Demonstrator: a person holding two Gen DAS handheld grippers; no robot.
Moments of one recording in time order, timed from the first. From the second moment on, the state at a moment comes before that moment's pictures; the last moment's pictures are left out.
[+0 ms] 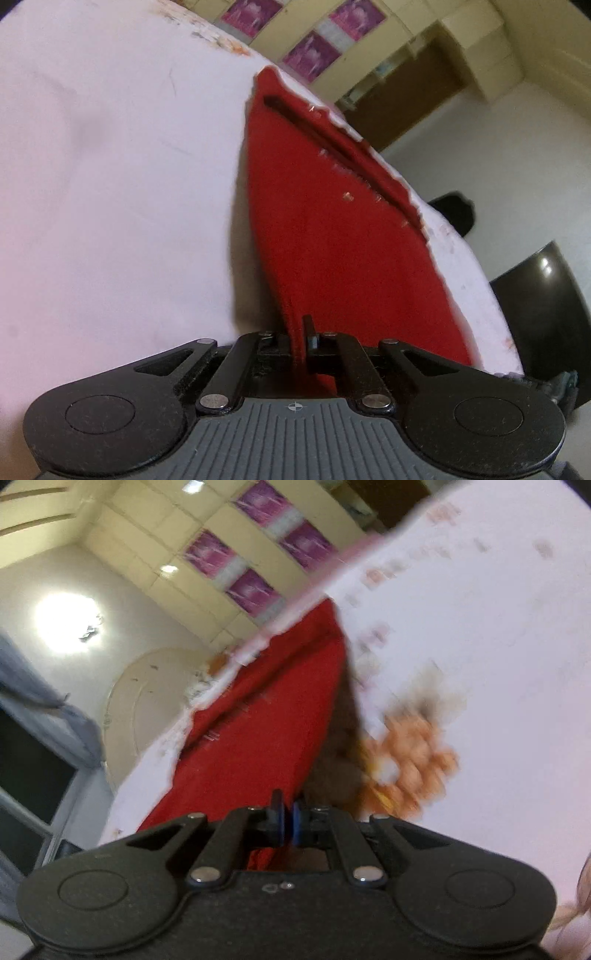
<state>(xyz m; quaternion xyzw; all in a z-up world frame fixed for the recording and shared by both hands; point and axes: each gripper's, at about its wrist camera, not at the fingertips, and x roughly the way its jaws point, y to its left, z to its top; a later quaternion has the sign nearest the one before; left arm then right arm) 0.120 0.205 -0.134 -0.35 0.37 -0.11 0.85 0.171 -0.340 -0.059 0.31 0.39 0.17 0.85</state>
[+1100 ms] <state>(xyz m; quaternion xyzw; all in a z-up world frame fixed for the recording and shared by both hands) 0.324 0.231 0.037 -0.34 0.24 -0.12 0.90 0.362 -0.314 0.076 0.29 0.28 0.23 0.89</state>
